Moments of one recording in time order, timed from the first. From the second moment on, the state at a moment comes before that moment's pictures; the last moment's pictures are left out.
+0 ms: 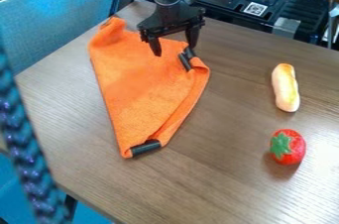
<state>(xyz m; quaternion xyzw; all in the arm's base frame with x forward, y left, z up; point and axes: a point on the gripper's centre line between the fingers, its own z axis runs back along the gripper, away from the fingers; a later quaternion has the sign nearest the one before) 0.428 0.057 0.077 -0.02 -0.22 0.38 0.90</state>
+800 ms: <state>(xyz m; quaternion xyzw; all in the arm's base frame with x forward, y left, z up) 0.434 0.044 0.061 0.00 -0.22 0.36 0.91</state>
